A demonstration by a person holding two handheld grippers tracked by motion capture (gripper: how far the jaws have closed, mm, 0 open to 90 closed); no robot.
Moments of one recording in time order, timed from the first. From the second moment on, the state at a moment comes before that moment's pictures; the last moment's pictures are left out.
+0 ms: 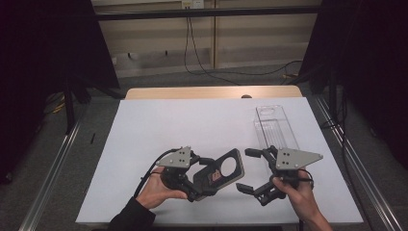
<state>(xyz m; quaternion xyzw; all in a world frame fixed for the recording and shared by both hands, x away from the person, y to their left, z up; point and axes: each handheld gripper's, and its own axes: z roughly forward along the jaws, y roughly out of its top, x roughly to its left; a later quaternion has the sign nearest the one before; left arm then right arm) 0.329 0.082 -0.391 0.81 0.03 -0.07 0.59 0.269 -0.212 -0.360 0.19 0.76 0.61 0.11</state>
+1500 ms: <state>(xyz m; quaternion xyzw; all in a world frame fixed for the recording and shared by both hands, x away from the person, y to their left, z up) 0.327 0.080 -0.393 0.81 0.01 -0.10 0.57 0.290 -0.196 -0.360 0.12 0.79 0.60 0.04</state>
